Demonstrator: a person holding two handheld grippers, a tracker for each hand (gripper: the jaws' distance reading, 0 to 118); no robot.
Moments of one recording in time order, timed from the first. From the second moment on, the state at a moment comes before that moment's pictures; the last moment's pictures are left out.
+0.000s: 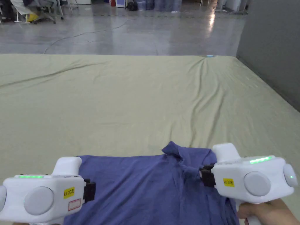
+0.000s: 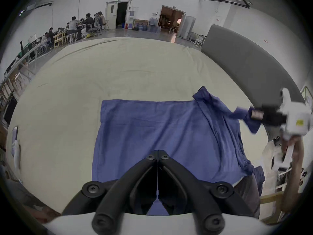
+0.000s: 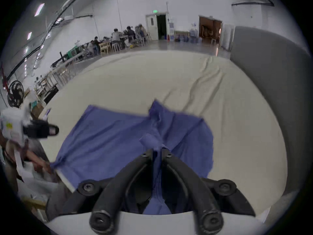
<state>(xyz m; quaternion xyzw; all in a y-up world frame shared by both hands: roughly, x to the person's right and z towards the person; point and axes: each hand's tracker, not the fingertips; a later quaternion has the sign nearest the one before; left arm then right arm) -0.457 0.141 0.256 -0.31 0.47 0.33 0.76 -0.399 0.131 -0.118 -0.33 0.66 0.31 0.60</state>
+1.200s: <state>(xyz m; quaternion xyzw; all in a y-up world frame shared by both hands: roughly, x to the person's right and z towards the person) -0.662 0.075 0.266 -0.37 0.54 0.31 0.68 -0.344 0.098 -0.136 -0.39 0.62 0.25 0.64</state>
